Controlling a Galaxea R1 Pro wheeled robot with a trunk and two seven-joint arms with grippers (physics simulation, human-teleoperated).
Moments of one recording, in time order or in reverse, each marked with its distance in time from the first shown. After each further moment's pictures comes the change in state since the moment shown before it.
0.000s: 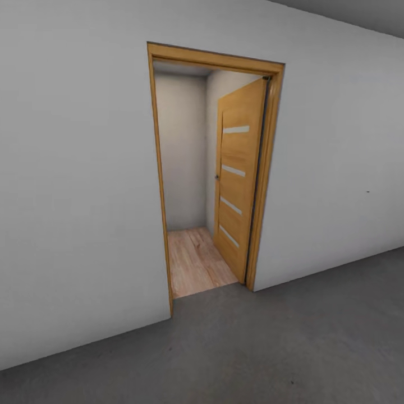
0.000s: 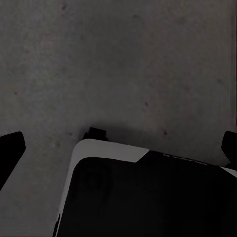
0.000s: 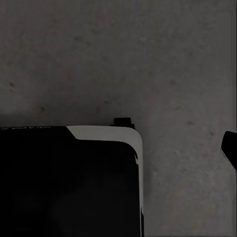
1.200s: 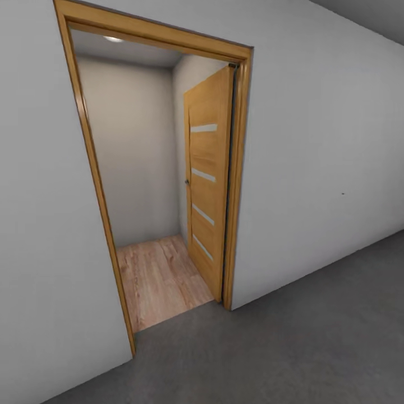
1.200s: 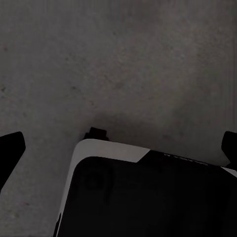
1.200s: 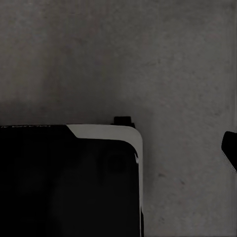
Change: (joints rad) left arm 0.000 0.002 0.000 0.000 0.002 0.002 0.000; right arm 0.000 0.001 0.004 0.000 0.001 0.005 -0.001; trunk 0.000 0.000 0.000
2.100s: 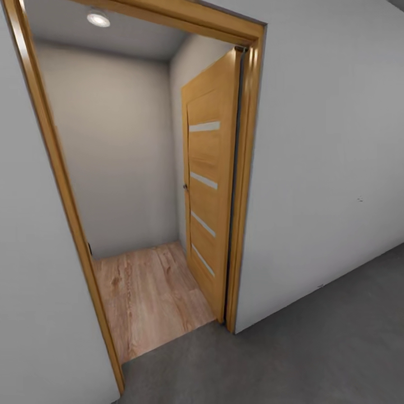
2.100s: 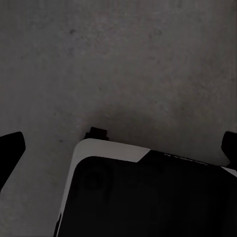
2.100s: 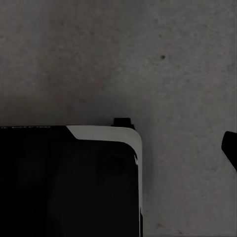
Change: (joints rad) left arm 0.000 0.001 0.000 0.000 0.000 0.001 0.000; right arm 0.000 0.000 0.002 0.000 0.003 -0.006 0.000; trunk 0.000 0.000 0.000
